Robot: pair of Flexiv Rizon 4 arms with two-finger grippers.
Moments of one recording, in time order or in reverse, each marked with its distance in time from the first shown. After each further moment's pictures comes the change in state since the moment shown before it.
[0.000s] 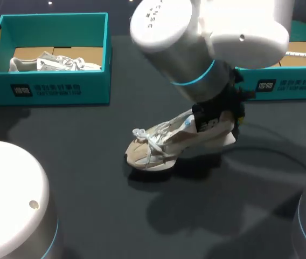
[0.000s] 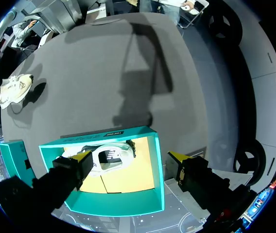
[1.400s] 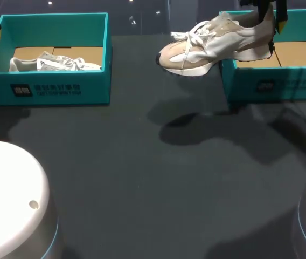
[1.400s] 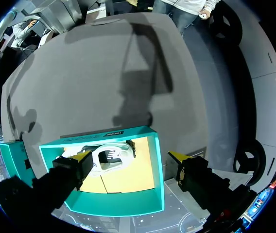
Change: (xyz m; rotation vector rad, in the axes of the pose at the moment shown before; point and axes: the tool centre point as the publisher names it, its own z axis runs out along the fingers) left arm 0.000 0.000 0.000 0.000 0.000 0.000; right arm -0.121 0.208 -0.009 0.254 0.203 -0.114
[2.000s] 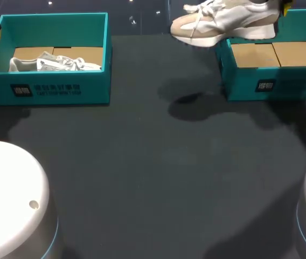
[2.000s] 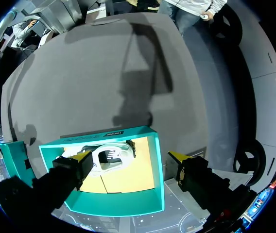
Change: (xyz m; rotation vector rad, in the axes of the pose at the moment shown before) left arm 0.000 0.000 0.000 0.000 0.000 0.000; right arm -0.016 0.069 0.014 0.186 0.062 -0.010
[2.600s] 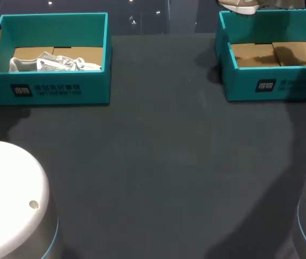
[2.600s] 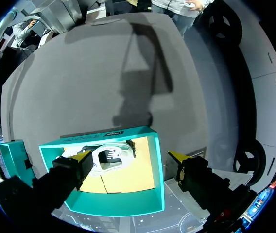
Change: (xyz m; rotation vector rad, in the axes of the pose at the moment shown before) left arm 0.000 0.000 0.000 0.000 0.000 0.000; right arm -0.137 0.173 0.002 -0.161 0.090 -0.012
